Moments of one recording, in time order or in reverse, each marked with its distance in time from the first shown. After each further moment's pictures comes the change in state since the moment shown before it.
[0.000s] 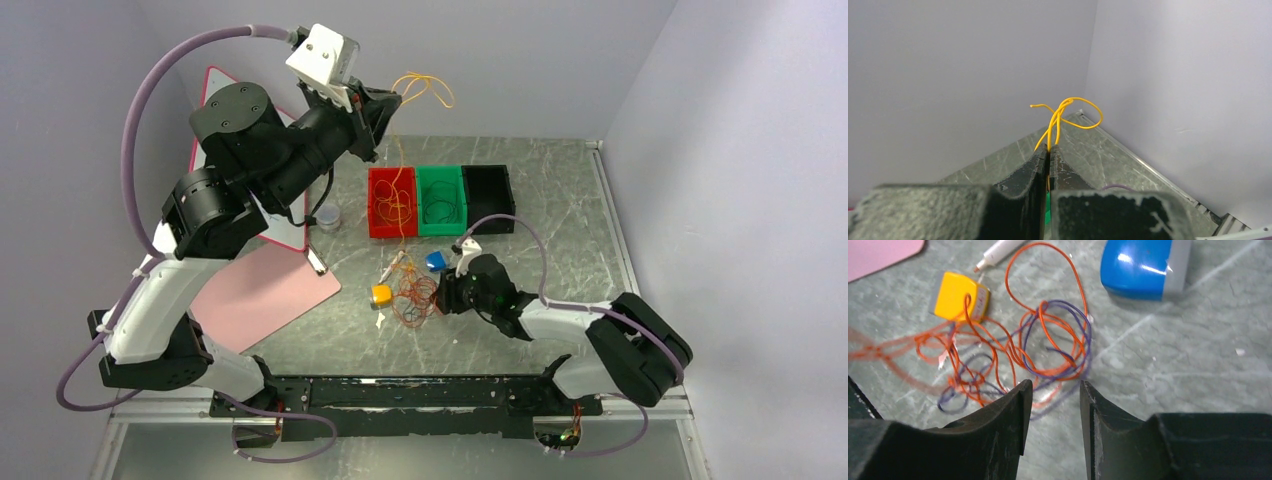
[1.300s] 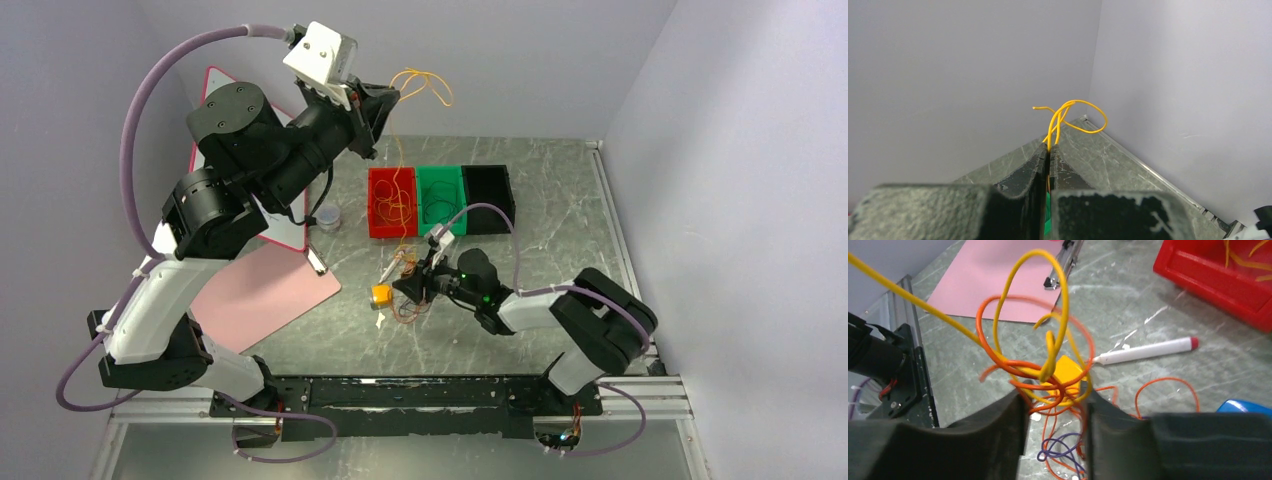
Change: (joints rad) left arm 0.000 -0.002 -0.004 0.032 -0.013 0.034; right arm 0.074 0.159 0.058 0.476 -0.179 -0.073
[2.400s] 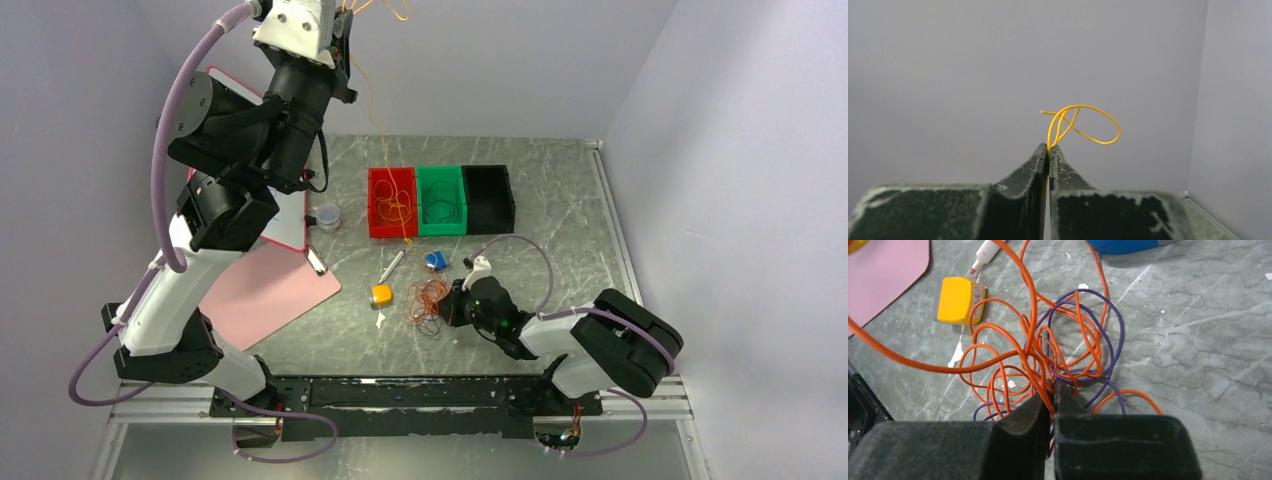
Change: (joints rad) left arm 0.000 0.064 0.069 0.382 -0.220 0.443; right arm 0.010 -0.114 -0.246 -0.180 0.317 0.300
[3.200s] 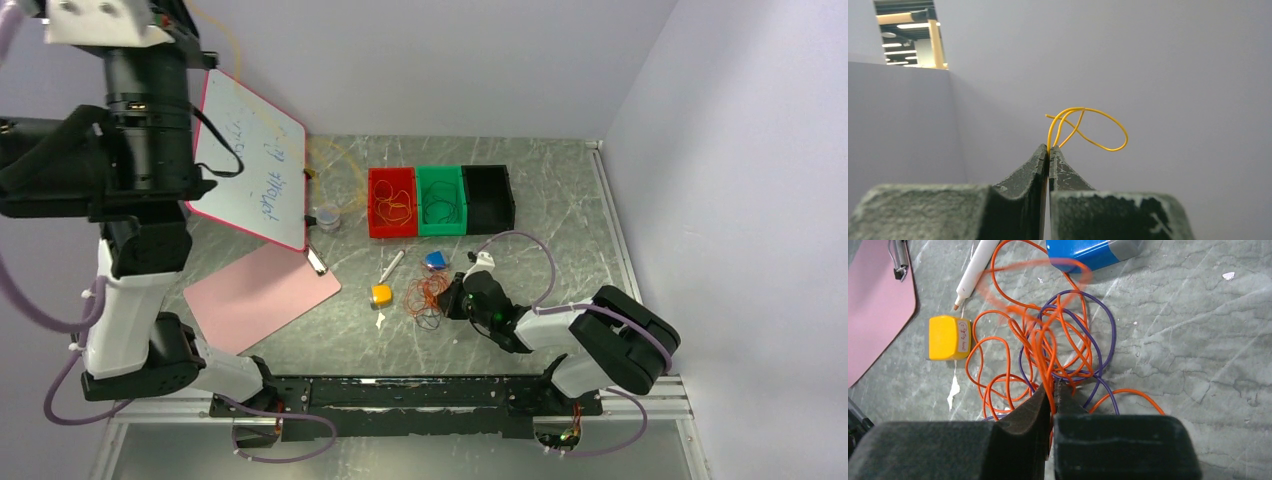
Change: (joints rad) left arm 0.000 -0.097 0.069 0.287 -0.148 0.454; right arm 0.002 0.014 0.070 -0.121 0.117 0.144
